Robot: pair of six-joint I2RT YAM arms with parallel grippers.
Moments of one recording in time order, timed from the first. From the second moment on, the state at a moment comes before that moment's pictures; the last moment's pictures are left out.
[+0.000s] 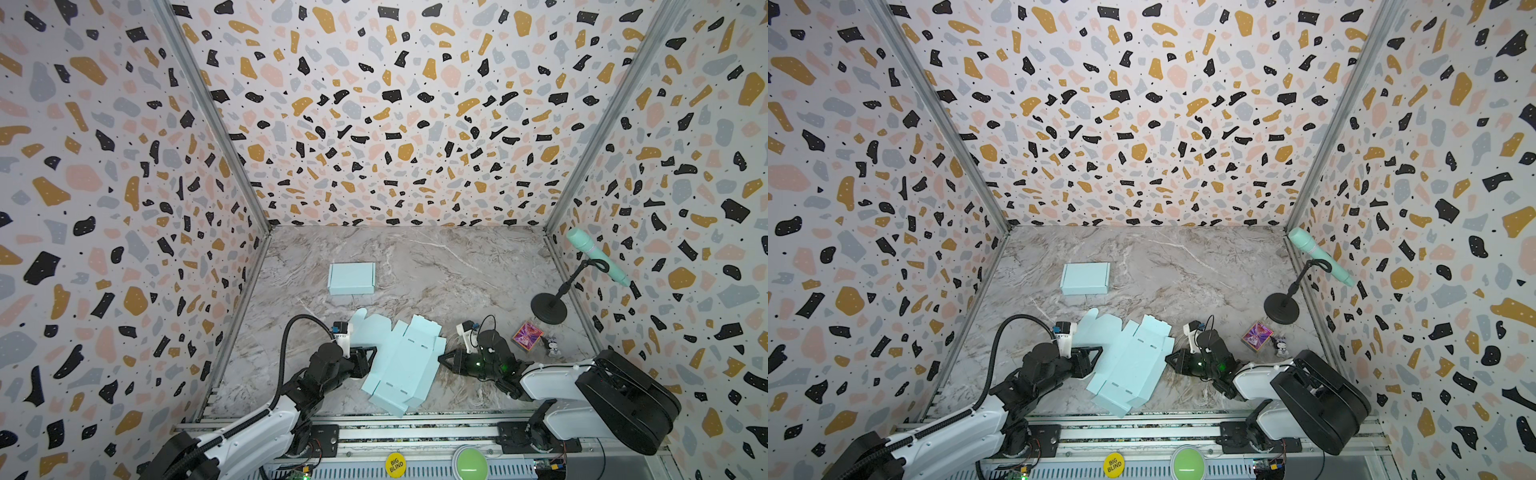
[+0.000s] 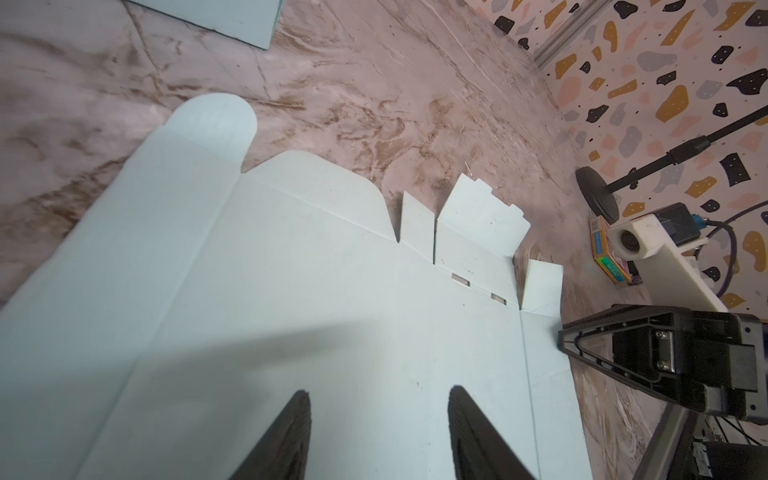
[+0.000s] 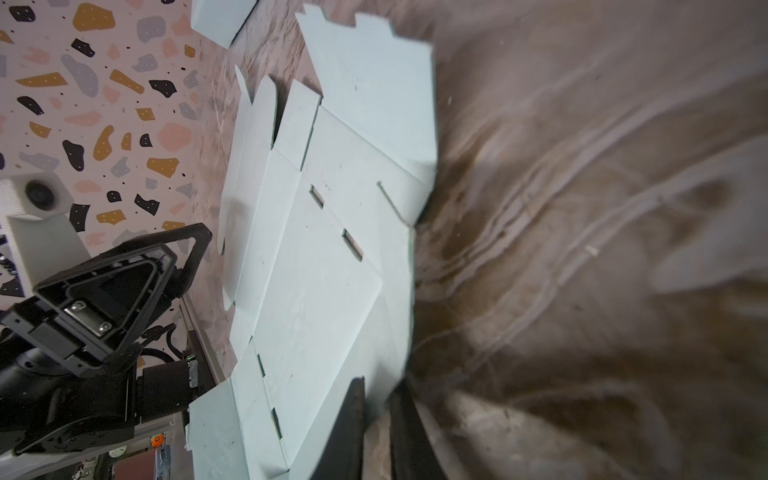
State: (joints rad) left arm -0.61 0.83 0.06 0.27 0.09 -0.62; right arm 0.67 1.35 0.18 0.53 -0.39 0.86
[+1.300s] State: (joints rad) left arm -0.84 0.95 0.01 0.36 -0.02 -0.70; right arm 0.83 1.32 0.12 0.65 -0.39 1.01
